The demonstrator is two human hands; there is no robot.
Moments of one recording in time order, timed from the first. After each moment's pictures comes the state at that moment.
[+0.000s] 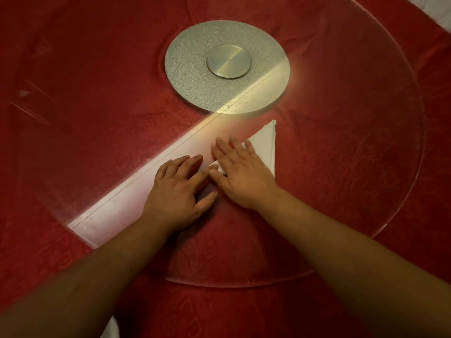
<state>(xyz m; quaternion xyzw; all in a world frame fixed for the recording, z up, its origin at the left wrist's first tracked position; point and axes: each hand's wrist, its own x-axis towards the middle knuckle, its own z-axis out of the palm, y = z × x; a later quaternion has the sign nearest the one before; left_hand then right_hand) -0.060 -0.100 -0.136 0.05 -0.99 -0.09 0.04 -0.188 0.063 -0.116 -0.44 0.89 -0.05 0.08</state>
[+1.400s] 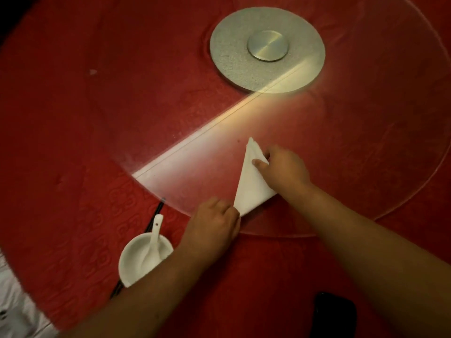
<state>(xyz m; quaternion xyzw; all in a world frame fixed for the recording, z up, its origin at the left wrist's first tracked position) 0.076 -0.030 -0.098 0.00 -0.99 -0.14 0.08 -0.127 0.083 -0.092 -0.24 0.95 -0.17 0.13</state>
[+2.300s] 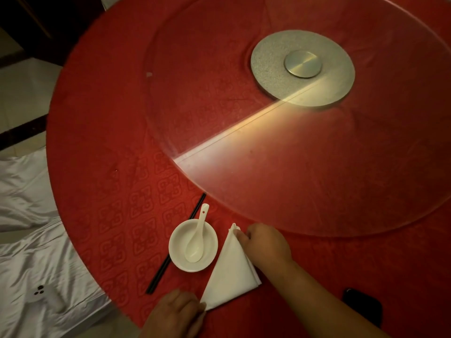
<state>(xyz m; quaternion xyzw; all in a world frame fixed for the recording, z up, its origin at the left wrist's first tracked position) 0.336 -0.063 -0.122 0.03 -0.97 -0.19 0.13 0.082 0.060 -0.109 -0.23 0.92 -0.14 0.28</state>
